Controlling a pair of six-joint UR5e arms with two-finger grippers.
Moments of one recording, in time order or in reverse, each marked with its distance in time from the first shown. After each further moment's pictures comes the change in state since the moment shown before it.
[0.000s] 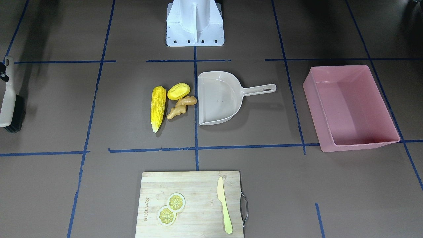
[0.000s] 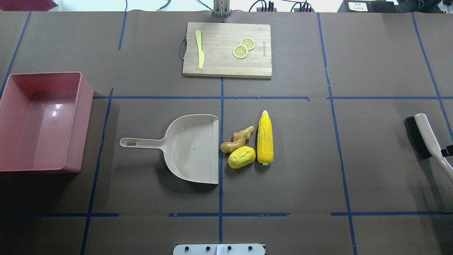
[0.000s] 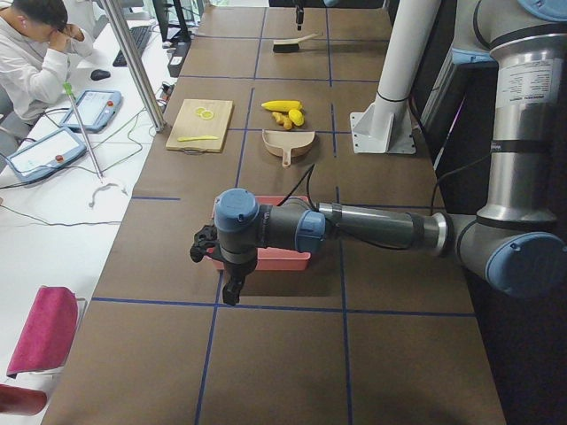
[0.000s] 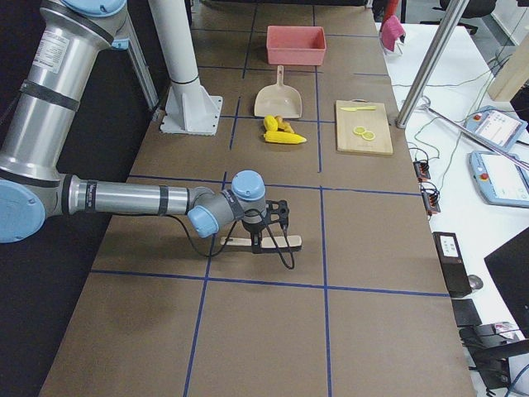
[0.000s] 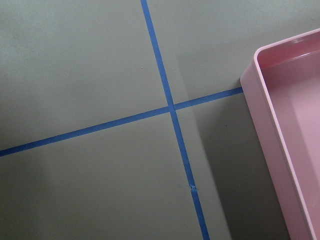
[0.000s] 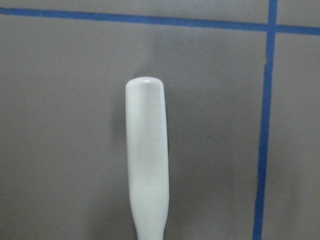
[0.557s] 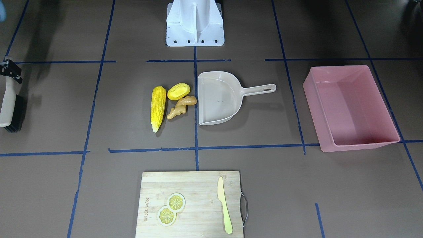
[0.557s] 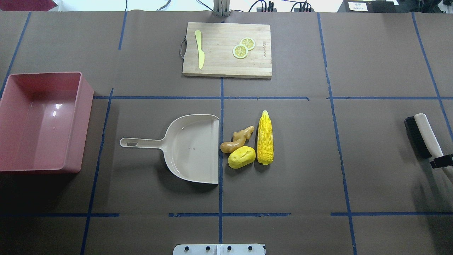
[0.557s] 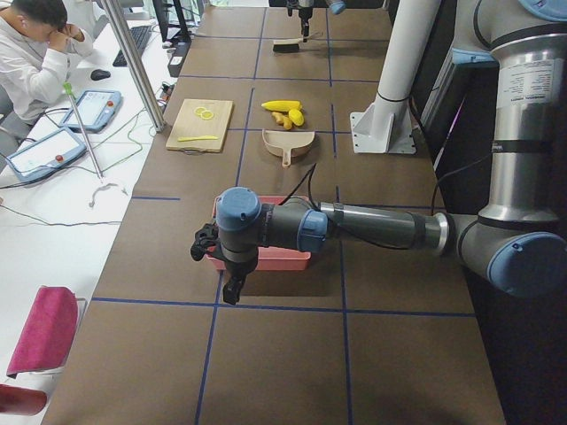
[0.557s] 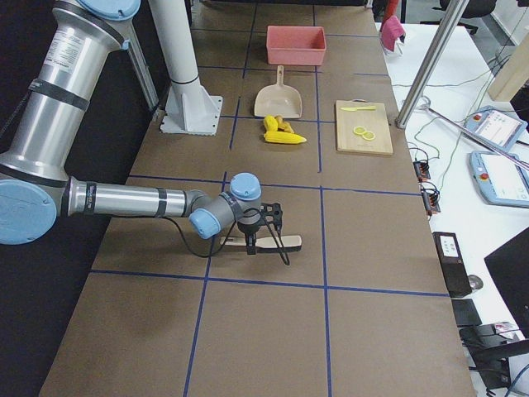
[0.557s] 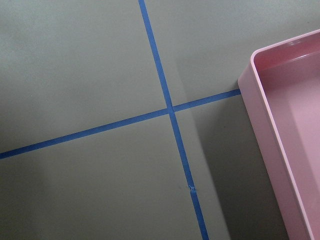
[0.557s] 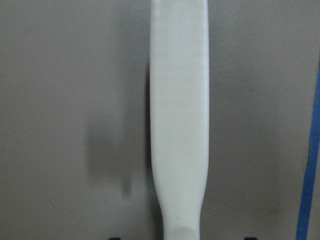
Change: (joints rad) left arm -0.002 0.002 0.000 -0.002 -0.001 0.000; right arm -0.109 -0.007 -0.042 0.029 -0.069 0.047
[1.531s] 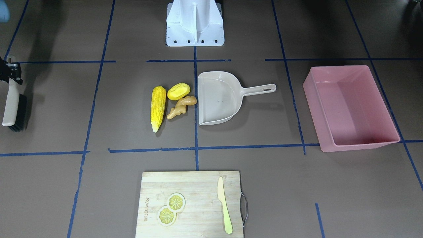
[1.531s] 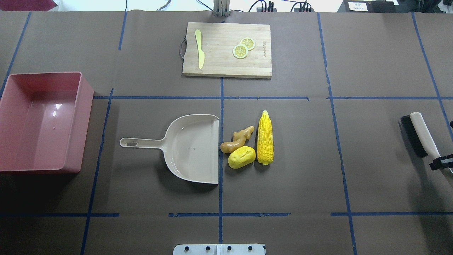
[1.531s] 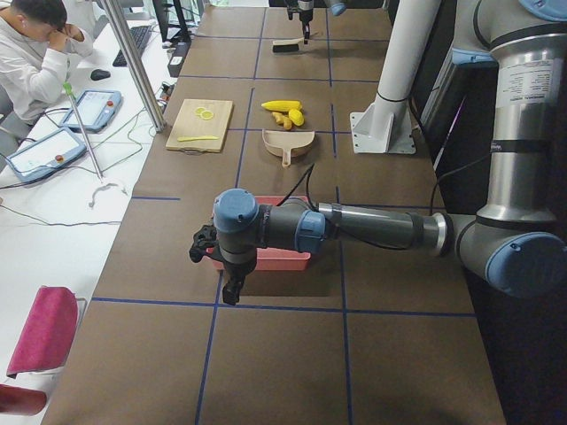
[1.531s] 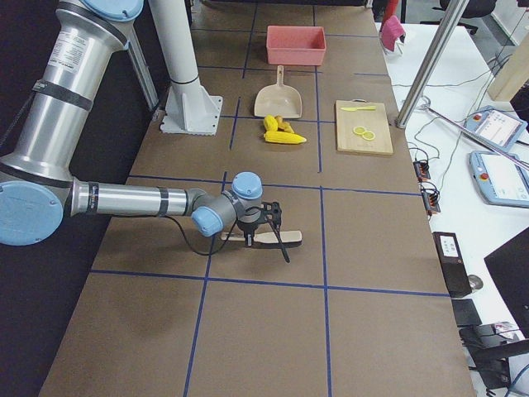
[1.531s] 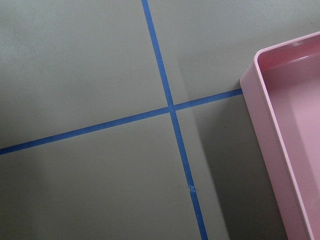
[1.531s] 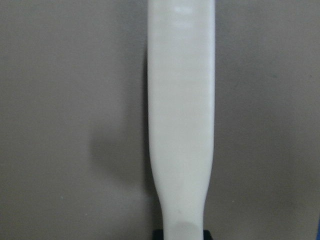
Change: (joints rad) left arm -0.001 -0.009 0.007 0.012 -0.029 -0.008; right arm -0.022 0.018 0.056 -0.077 0.033 0.004
